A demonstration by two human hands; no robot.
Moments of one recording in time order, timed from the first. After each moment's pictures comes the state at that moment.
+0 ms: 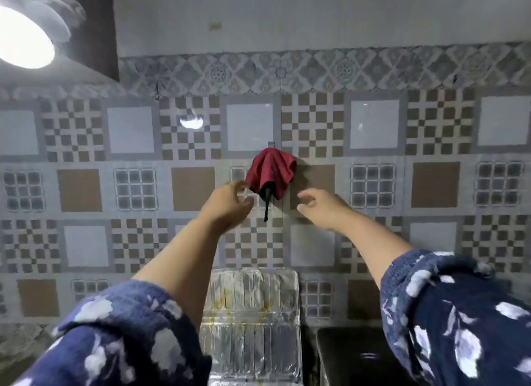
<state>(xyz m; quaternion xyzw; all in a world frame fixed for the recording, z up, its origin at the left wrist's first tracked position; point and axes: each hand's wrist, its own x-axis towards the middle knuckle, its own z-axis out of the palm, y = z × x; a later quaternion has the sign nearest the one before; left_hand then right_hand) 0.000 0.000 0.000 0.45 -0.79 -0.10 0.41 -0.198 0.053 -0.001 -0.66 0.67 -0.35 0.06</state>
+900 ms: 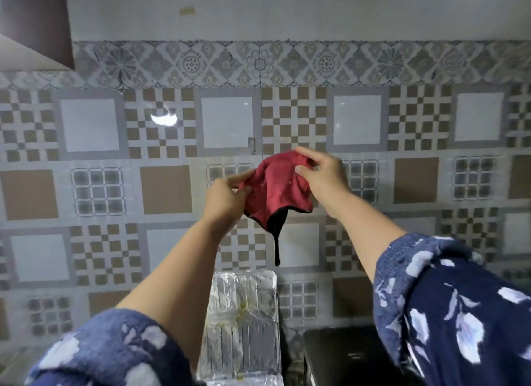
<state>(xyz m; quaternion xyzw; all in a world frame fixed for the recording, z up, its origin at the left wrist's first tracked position) -0.042 0.000 0.002 0.34 -0.71 -0.24 0.56 -0.208 0.039 0.022 -0.54 0.50 -0.67 0.08</state>
